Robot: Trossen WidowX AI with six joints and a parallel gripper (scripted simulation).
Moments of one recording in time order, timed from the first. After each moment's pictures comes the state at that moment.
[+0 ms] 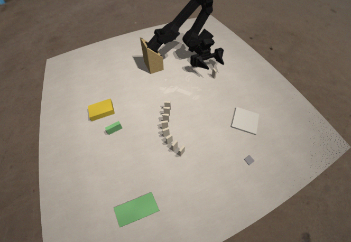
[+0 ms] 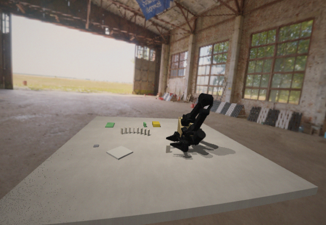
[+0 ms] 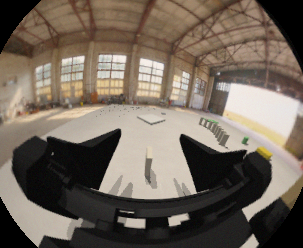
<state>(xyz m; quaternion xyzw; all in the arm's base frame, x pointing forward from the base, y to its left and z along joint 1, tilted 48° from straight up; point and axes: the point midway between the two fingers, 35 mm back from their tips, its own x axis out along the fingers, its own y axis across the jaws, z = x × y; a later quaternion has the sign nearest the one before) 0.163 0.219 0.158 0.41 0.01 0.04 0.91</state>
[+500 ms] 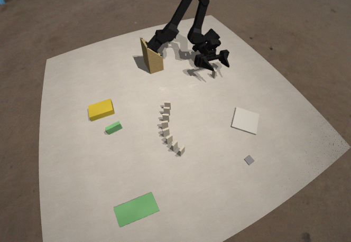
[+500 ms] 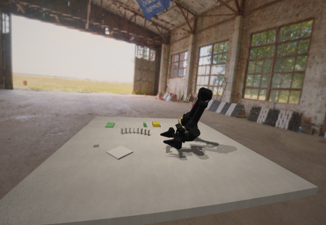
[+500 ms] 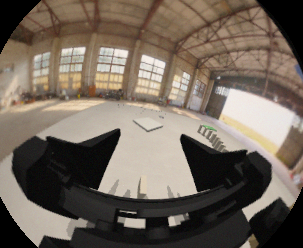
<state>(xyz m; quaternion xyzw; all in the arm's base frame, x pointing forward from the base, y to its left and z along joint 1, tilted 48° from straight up) 0.206 0.205 0.172 0.37 0.03 0.04 0.93</state>
